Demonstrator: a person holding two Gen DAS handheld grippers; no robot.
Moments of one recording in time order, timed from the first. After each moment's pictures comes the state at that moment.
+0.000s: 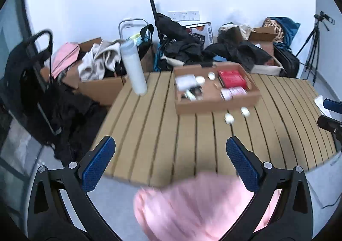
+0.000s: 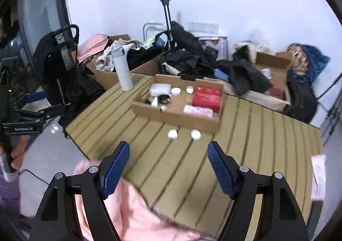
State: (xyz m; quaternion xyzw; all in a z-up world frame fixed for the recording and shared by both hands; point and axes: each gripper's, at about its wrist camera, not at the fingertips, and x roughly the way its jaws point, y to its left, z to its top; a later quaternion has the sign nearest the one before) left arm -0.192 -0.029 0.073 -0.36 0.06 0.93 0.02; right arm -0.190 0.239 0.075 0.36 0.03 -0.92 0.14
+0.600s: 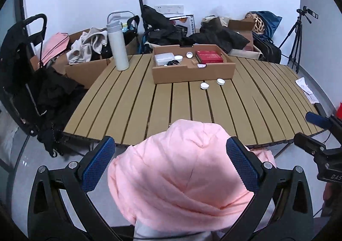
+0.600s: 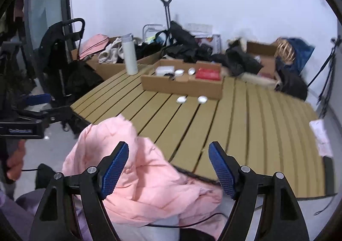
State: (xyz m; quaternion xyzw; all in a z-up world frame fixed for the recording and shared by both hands) left arm -0.116 -0.004 0.006 -0.36 0.04 0.93 0.07; right arm -0.082 0.215 -0.008 0.34 0.01 -0.93 0.13
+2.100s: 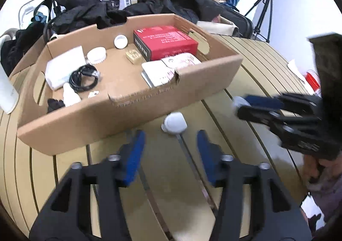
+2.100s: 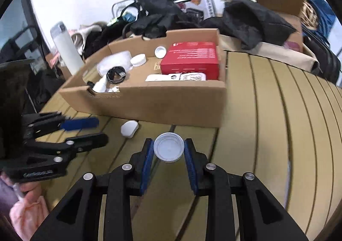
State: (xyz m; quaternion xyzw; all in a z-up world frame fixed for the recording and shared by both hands) left arm -0.413 0.101 -0.113 -0.43 0.07 0.86 0.28; right arm -0.379 0.271 -0.123 0.41 -0.05 -0.90 0.11
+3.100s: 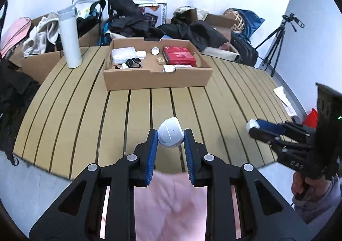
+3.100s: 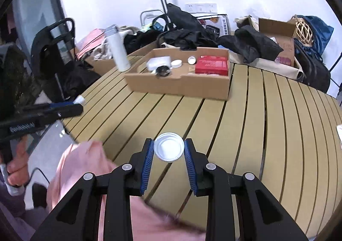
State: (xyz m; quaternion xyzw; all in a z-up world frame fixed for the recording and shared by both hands) left arm -0.215 0.027 -0.003 -0.40 -0.02 0.90 0.18; right arm -0.203 0.247 -0.043 0.39 -0.02 -0.91 0.16
